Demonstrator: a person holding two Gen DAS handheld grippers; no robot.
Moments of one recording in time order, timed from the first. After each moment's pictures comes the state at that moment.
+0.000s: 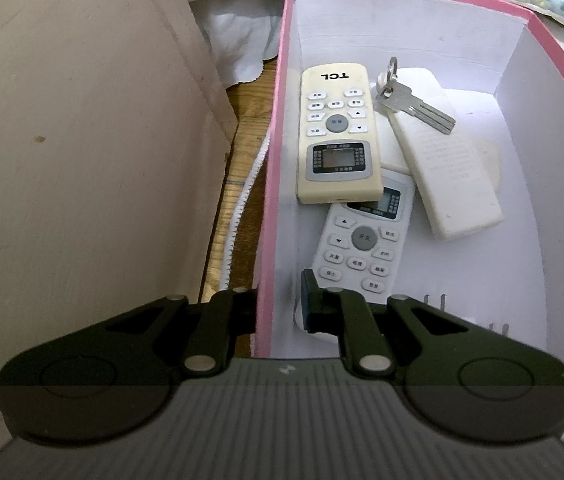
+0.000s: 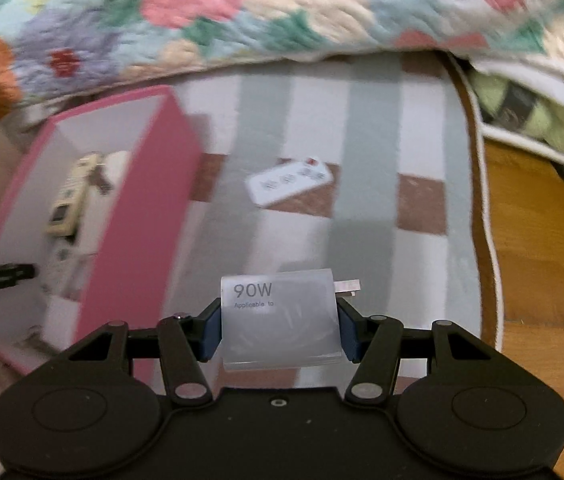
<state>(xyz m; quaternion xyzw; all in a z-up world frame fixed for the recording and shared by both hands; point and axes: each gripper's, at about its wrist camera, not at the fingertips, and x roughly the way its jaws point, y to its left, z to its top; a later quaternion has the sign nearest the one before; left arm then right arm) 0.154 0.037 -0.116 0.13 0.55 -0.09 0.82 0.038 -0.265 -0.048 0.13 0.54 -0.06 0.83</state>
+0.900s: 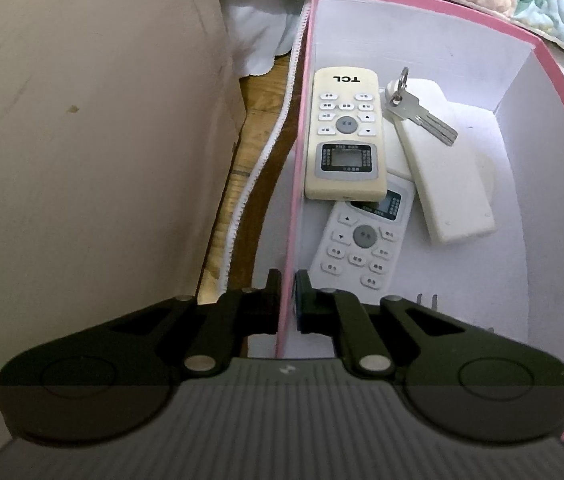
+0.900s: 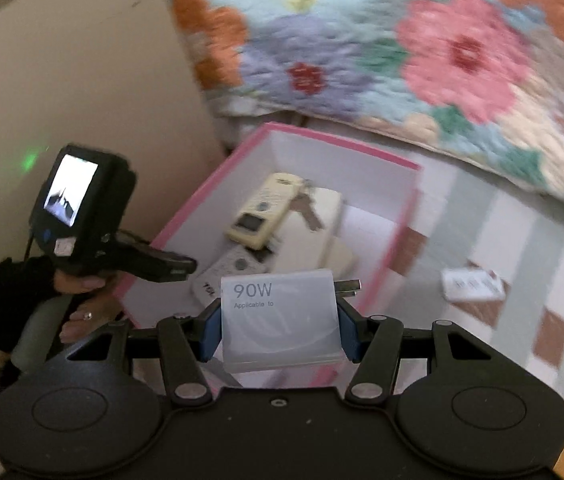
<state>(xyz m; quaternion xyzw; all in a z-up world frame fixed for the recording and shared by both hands) 0.154 0.053 -0.112 0.08 0.56 -0.09 0.82 0.075 -0.146 0.012 0.03 0.49 0.16 0.85</state>
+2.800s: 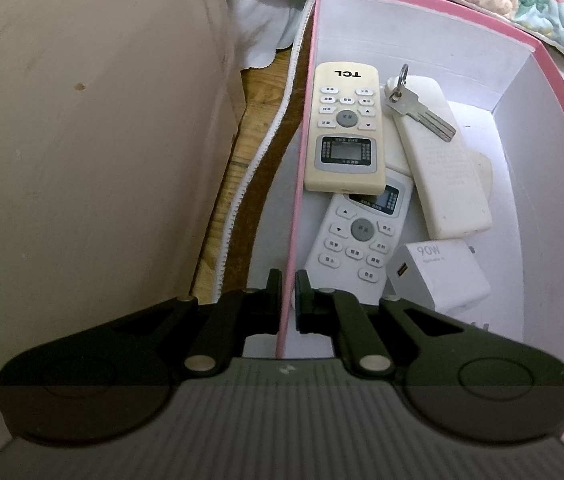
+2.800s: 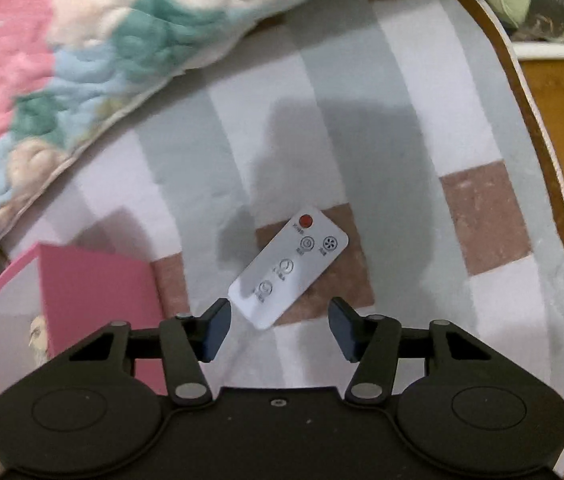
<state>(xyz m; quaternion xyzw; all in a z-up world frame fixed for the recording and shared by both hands) 0.153 0.061 -0.113 0.06 0.56 -0.10 0.82 0.178 -0.337 -0.131 0.33 0.57 -0.17 0.73</state>
